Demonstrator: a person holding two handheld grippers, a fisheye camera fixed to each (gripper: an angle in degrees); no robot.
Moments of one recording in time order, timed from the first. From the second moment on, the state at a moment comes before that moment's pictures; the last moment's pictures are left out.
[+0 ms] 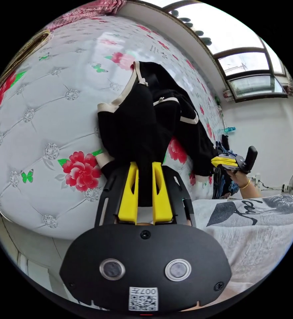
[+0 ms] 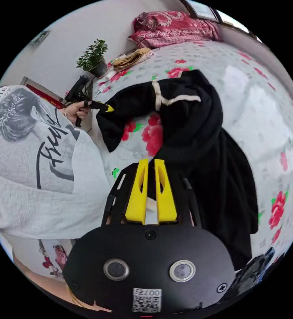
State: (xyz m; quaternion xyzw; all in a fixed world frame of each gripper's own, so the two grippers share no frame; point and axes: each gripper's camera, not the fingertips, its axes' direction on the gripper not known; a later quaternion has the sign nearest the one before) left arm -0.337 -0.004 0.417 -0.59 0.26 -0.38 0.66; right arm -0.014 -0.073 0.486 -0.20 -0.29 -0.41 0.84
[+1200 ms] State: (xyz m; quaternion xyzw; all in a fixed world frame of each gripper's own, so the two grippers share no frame) left arm -0.317 0.115 0.369 -0.50 0.36 -0.35 0.70; right arm -0.023 -0.113 0.433 0.20 -0.13 -0.51 0.83
